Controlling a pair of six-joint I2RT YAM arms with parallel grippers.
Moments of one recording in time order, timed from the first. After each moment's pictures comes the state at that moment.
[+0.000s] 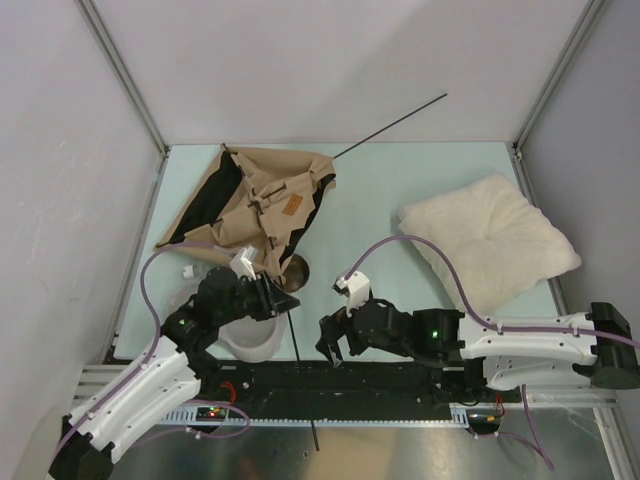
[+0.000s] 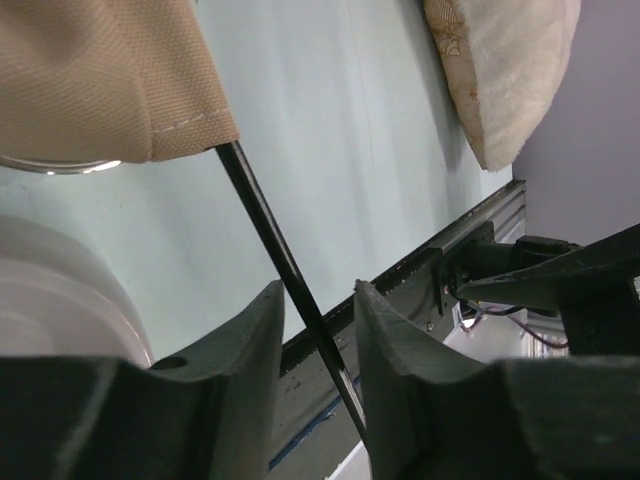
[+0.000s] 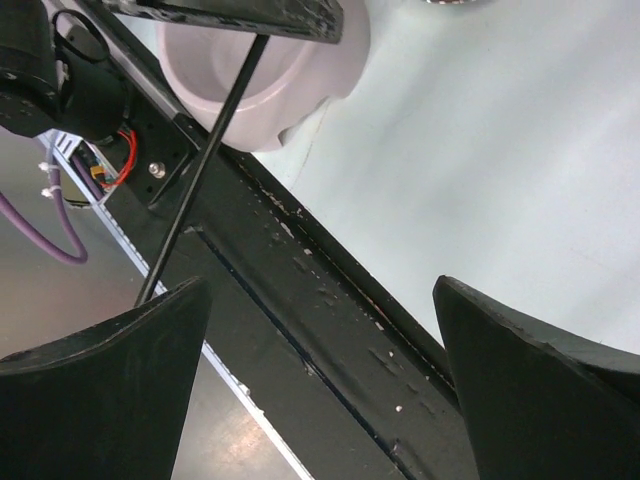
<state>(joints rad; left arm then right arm) -0.58 0.58 0.36 -0.28 0.29 -0.85 1.42 1.11 0.78 -0.31 0.31 0.66</state>
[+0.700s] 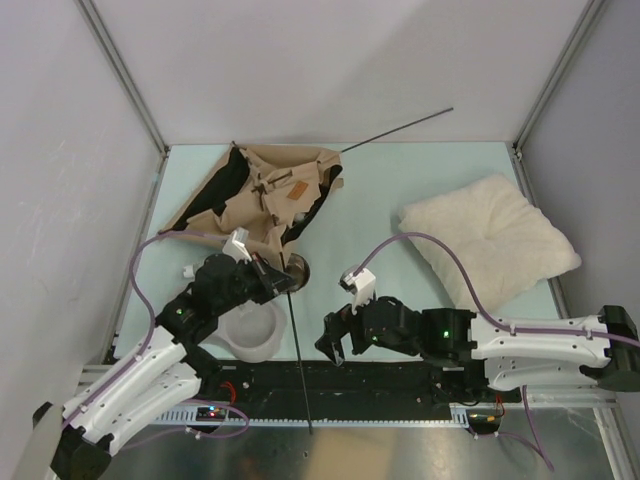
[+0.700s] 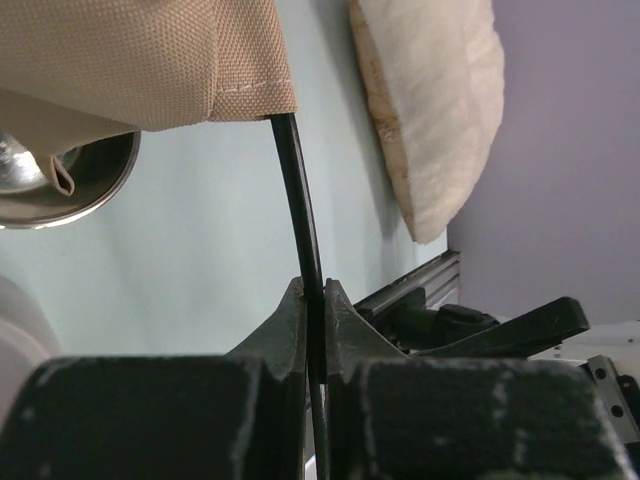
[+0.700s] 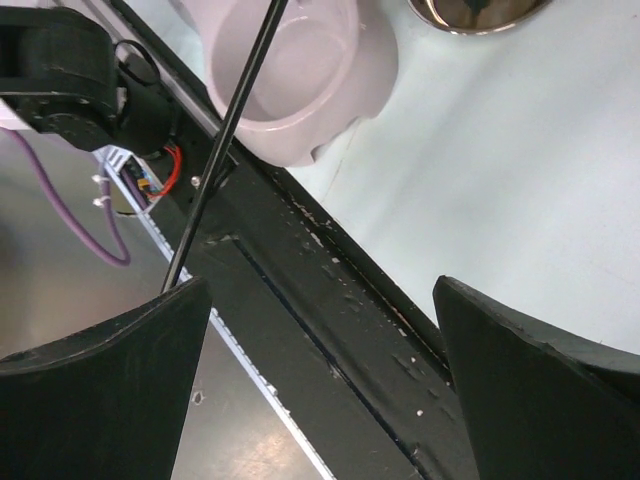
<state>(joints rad) -0.62 0.65 0.49 -0.27 0.16 -1.01 1.43 1.05 0.78 -0.29 0.30 0.67</state>
